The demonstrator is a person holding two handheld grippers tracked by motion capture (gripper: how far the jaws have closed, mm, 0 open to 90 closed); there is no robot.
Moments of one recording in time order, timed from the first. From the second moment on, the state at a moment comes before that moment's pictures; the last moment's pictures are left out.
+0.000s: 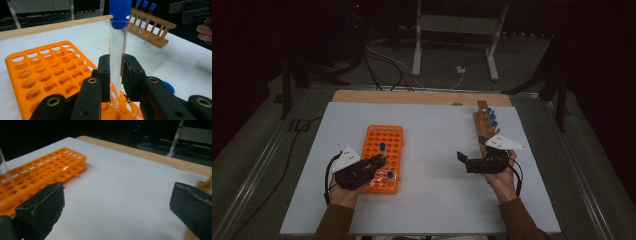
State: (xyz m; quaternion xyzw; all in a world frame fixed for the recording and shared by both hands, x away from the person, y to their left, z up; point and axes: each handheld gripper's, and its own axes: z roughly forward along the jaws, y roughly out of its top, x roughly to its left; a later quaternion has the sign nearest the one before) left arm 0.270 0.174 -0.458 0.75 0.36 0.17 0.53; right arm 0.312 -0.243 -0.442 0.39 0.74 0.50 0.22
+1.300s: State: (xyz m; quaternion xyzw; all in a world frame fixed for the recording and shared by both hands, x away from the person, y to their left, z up) left arm 0.240 0.169 -0.483 0.81 0.36 0.15 0.43; right arm 0.302 -0.261 -0.454 0.39 0.75 0.48 0.24
